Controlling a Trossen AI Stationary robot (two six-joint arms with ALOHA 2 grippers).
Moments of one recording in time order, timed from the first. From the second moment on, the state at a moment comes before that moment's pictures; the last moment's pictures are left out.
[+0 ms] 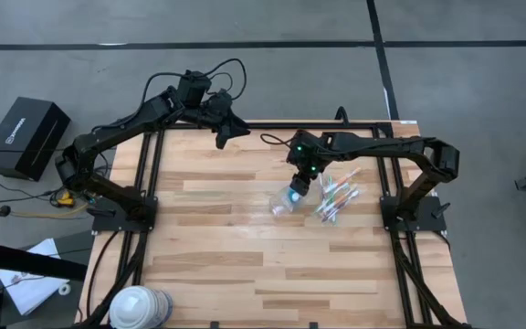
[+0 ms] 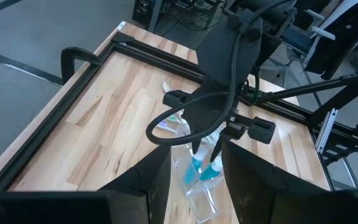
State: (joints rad) left arm 0.61 1.42 1.36 -0.46 0.52 -0.06; right arm -0.32 1.63 1.15 -0.65 -0.31 0.22
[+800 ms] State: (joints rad) left arm 0.61 1.42 1.36 -0.43 0.52 -0.05; right arm -0.33 1.63 1.26 -0.70 -0.31 0.23
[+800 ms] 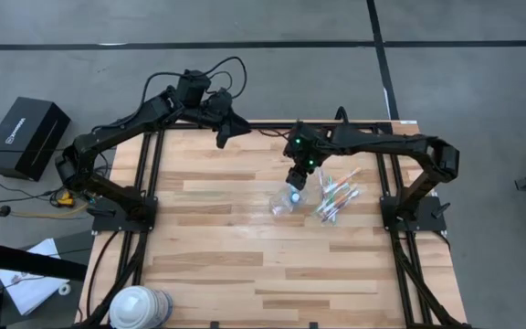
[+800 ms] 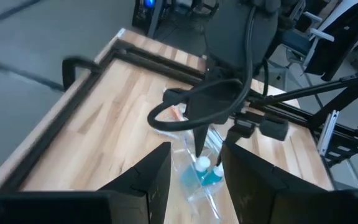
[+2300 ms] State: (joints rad) left arm 0.07 1.18 1.41 0.16 -0.18 -0.27; right arm 0.14 1.23 1.68 -0.93 0.16 0.45
